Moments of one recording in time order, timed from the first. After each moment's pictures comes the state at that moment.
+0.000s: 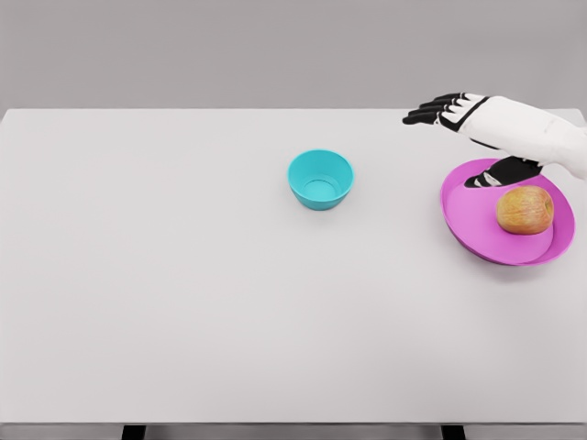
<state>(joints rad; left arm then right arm) 0.00 0.00 -0.24 -0.03 0.37 -0.10 0.15 -0.47 -0.85 0.27 -1.69 0.15 -0.45 0.61</state>
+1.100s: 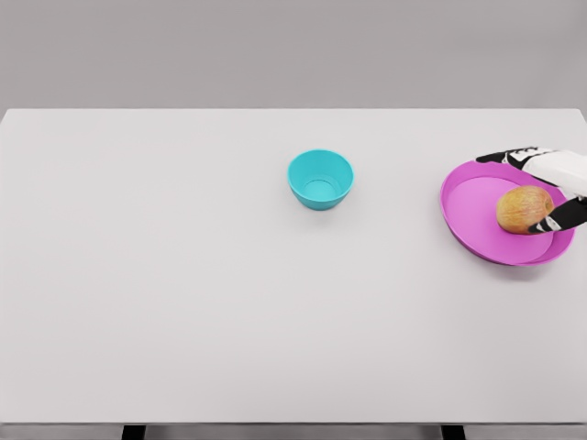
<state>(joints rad) 0.00 0.00 -0.24 -0.03 0.37 -0.10 0.15 -0.21 -0.98 0.15 -1.66 0.15 -0.24 0.61</state>
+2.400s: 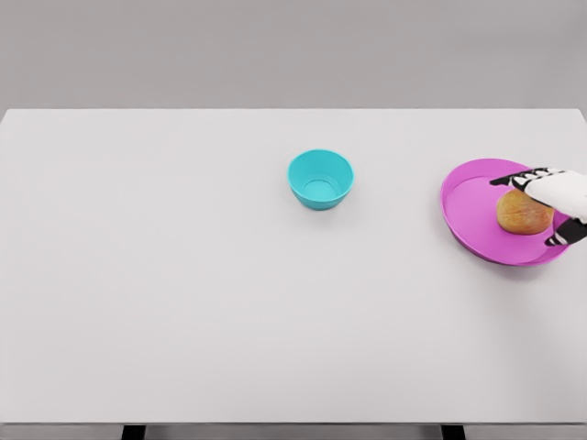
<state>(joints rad) 0.00 0.00 -0.24 -0.03 0.37 -0.10 0.15 -0.20 -0.88 0.14 -1.58 0.49 -0.24 0.61</state>
